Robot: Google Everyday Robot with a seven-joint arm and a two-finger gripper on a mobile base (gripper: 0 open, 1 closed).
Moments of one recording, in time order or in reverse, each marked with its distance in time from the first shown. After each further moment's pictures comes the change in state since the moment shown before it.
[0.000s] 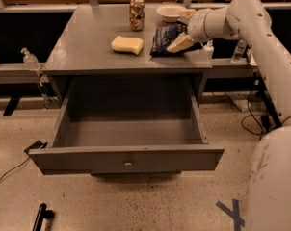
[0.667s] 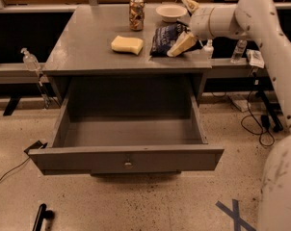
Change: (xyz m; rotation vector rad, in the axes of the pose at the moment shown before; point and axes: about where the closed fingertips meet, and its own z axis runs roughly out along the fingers) arm -0.029 0.002 -0.022 -0.010 -0.114 0.014
